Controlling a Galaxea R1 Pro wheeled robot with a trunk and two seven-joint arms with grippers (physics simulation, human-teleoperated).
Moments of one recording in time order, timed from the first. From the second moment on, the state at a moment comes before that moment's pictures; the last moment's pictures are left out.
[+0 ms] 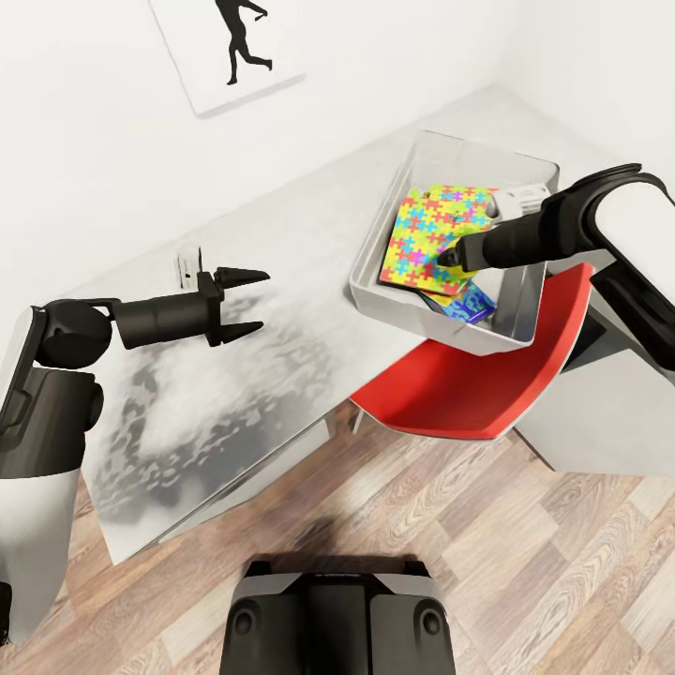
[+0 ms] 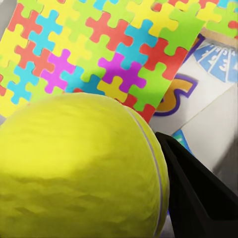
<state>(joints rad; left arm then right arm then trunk) -1.01 0.27 -0.10 -1.60 2.31 0.85 0.88 -1.56 -0.51 0.77 -1.58 -1.72 1.04 -1.07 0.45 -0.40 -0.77</state>
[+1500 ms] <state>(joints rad) -1.01 0.28 -0.09 -1.60 2.31 0.86 0.88 -1.56 -0.55 0.84 -1.50 -1.71 1.04 -1.07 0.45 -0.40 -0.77</state>
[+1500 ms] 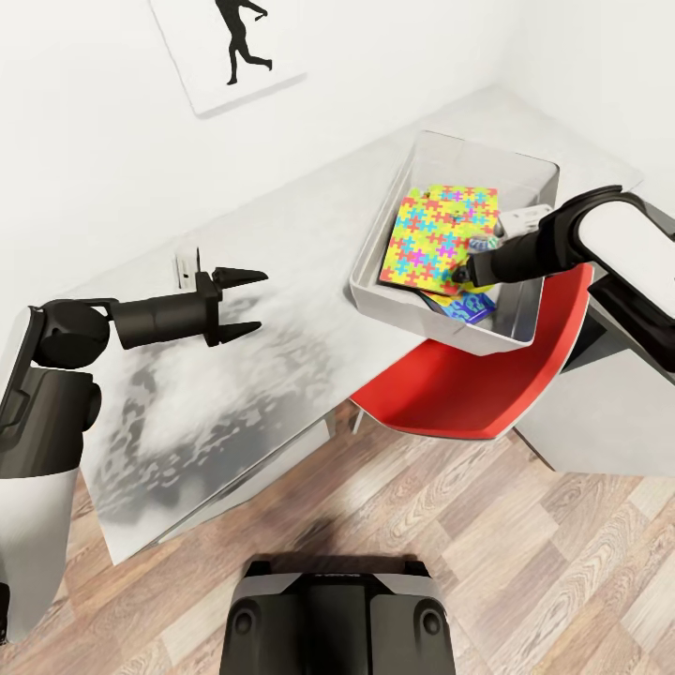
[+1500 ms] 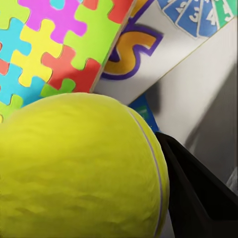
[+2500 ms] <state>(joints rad) -1.01 0.28 -0.09 -1.60 2.31 0.86 0.88 -1.56 -0.55 0.85 -1.48 -1.69 1.04 -1.07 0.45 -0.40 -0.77</state>
